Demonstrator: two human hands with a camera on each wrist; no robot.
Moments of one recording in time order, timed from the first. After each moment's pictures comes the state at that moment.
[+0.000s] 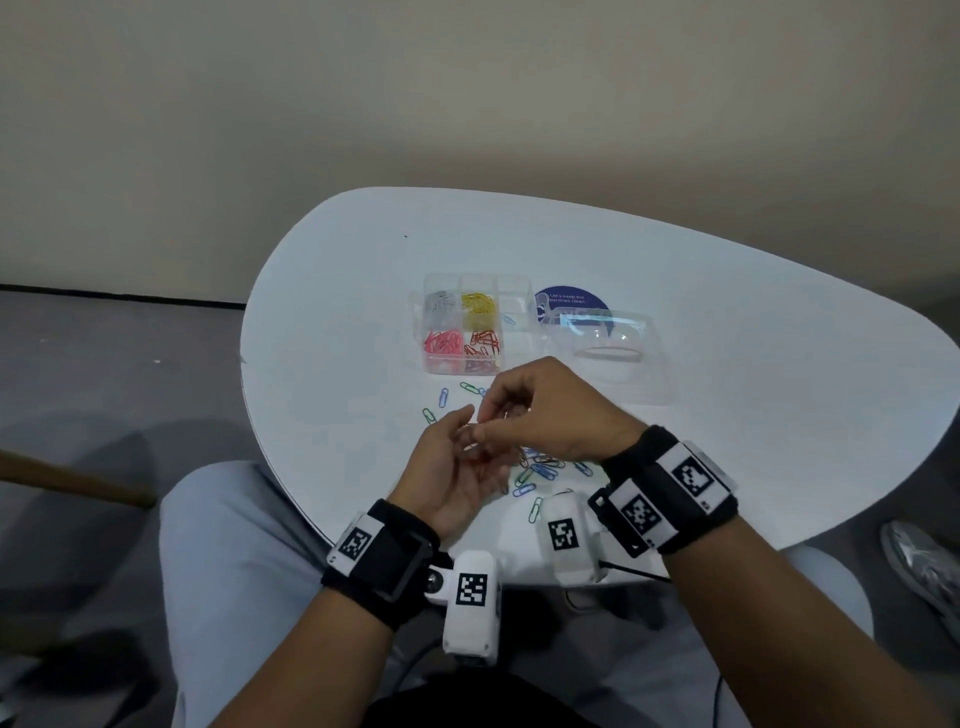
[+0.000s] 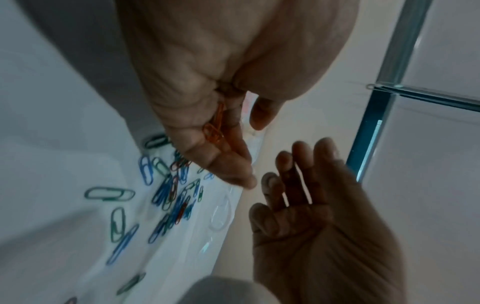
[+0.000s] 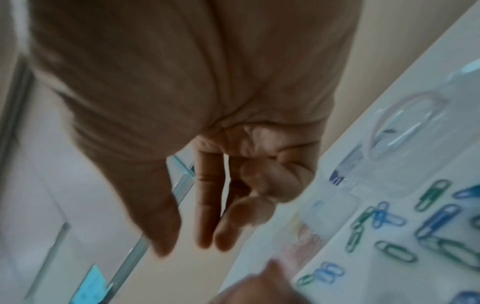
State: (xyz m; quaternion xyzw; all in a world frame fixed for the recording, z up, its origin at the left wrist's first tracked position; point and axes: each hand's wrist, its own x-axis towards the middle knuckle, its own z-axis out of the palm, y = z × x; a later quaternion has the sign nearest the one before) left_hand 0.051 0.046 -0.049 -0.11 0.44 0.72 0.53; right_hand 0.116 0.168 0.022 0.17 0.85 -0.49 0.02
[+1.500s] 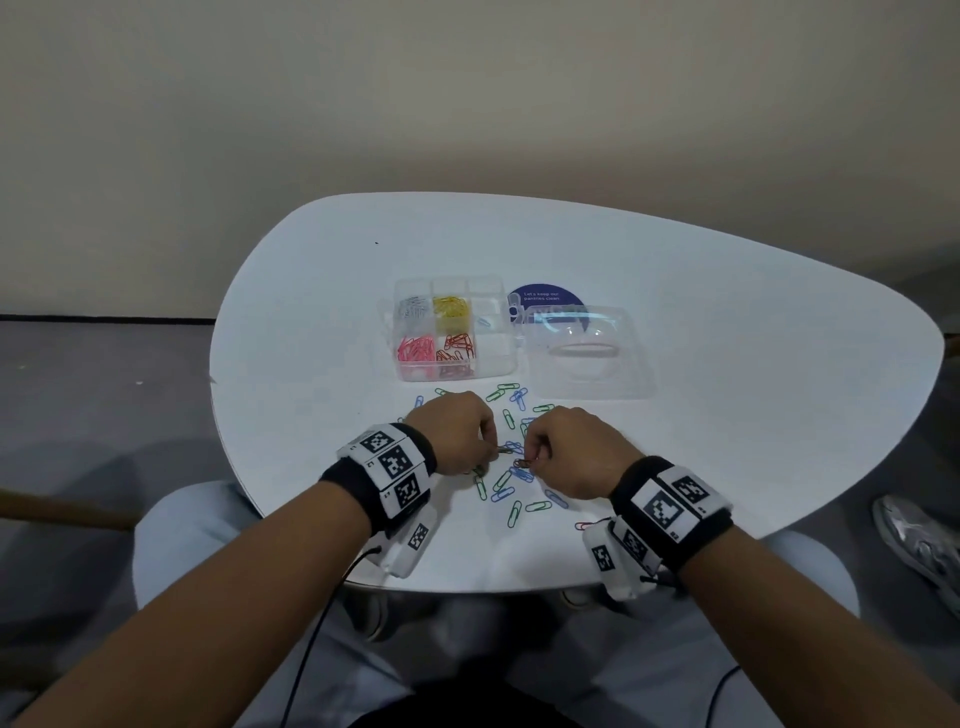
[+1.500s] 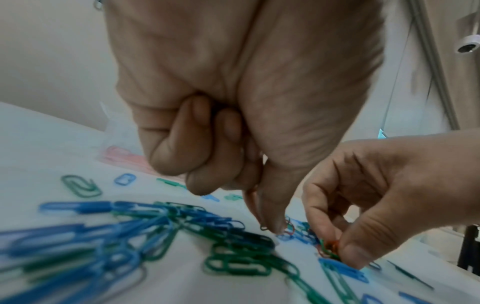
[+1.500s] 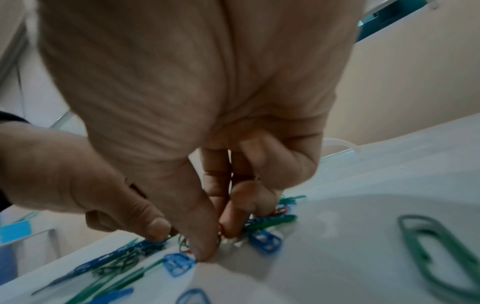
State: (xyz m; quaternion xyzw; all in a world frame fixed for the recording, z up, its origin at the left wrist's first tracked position) left_hand 0.015 0.097 -0.038 0.47 0.83 0.11 0.28; right_hand 0.154 0.205 -0.030 0.24 0.93 -0.25 0.12
